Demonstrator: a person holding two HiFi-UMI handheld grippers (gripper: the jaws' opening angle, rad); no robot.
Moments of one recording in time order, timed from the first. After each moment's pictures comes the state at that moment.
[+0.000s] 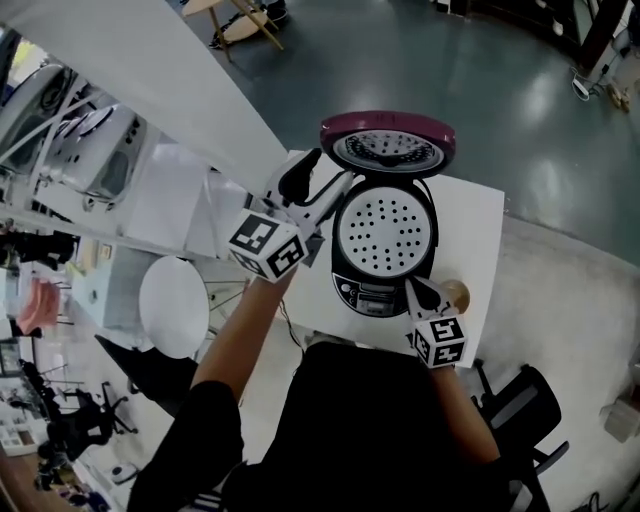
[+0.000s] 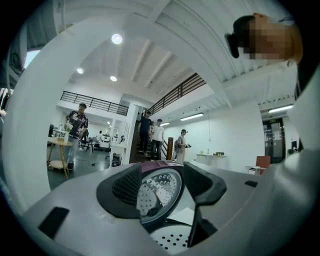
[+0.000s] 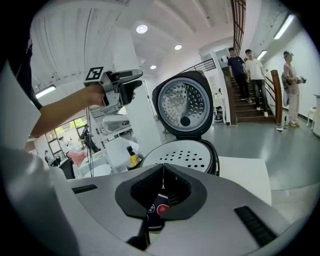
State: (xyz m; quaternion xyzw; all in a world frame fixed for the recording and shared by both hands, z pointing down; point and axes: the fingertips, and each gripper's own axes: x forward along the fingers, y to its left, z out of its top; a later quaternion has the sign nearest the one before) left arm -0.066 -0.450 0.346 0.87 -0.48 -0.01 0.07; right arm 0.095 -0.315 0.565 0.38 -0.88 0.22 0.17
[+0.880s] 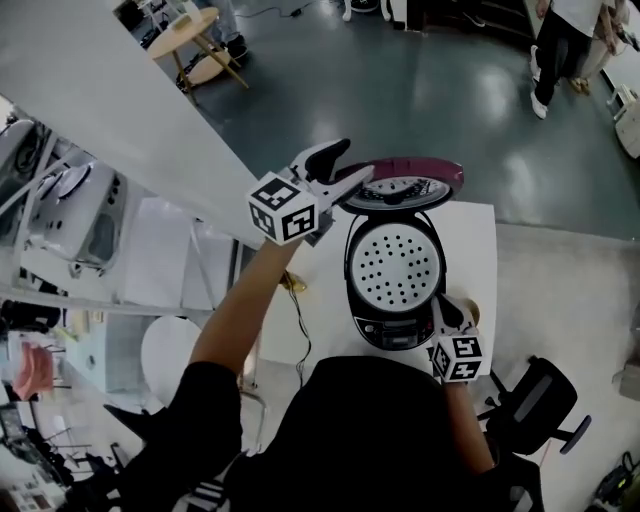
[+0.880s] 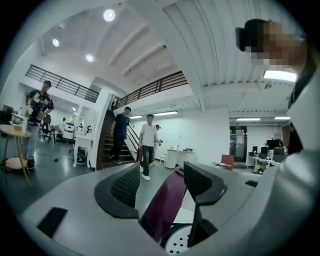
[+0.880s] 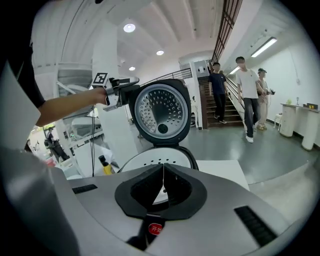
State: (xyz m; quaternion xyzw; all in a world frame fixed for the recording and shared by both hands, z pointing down) left arm -0.065 -0.558 0.345 0.95 -0.29 0.01 0.08; right arm 0.108 -0.345 0.553 0.53 -0.80 0.21 0.17
